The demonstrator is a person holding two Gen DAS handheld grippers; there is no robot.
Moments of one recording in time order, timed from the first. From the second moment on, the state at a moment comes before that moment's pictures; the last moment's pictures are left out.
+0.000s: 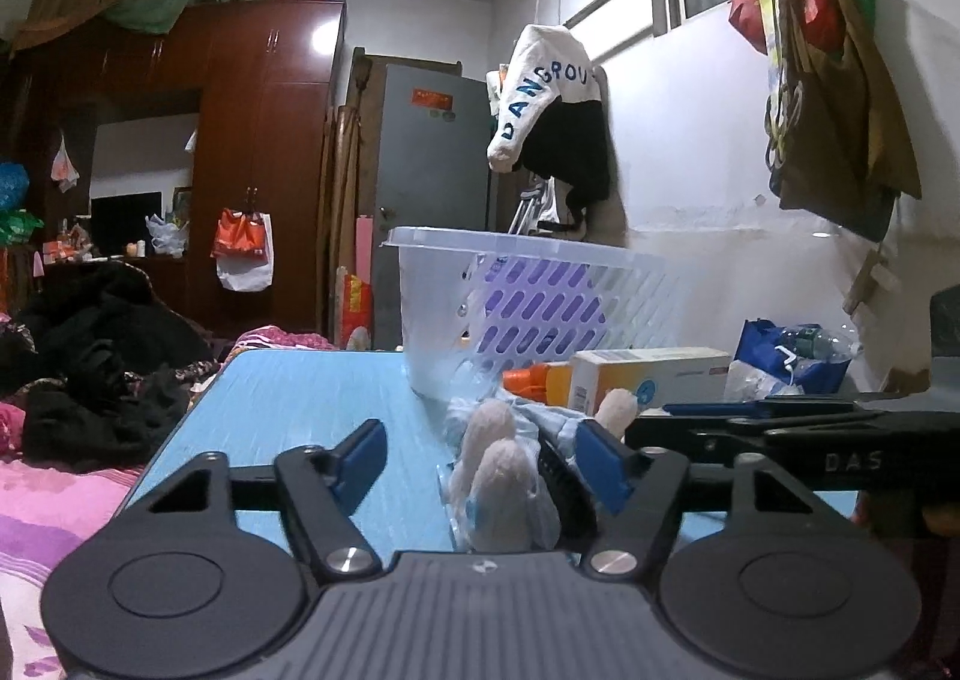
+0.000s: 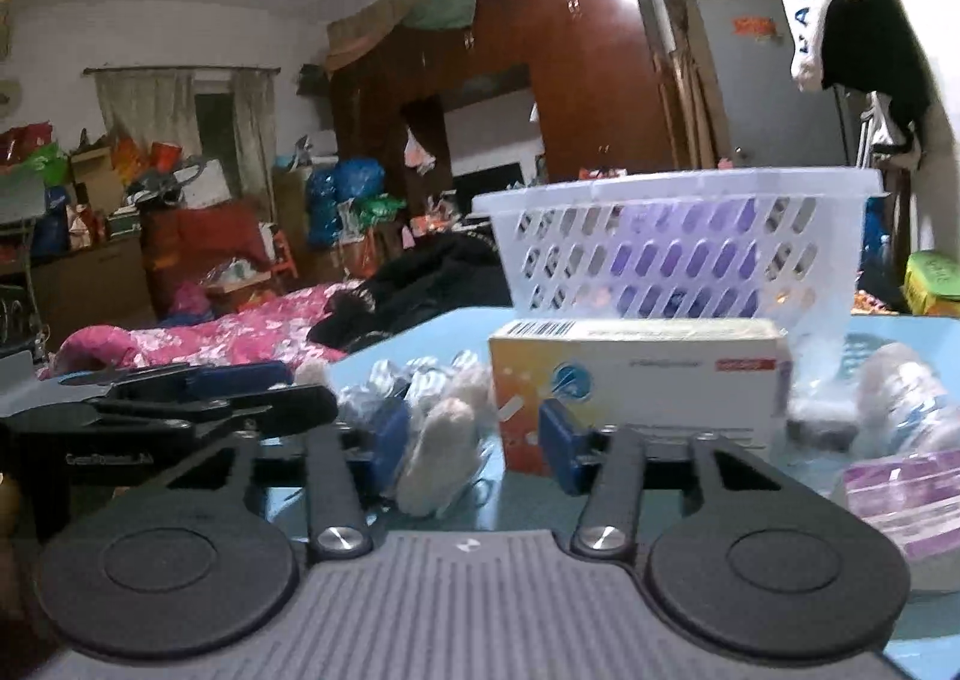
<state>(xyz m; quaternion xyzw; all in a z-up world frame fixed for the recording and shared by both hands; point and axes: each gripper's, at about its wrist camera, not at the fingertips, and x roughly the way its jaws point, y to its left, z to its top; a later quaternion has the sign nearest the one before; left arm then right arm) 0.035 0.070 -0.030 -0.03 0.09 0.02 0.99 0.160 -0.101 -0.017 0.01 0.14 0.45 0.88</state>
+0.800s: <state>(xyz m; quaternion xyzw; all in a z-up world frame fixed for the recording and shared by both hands) 0.013 0.053 0.015 -0.01 0.03 0.00 1.00 0.149 -0.120 0.037 0.01 0.06 0.48 0.87</state>
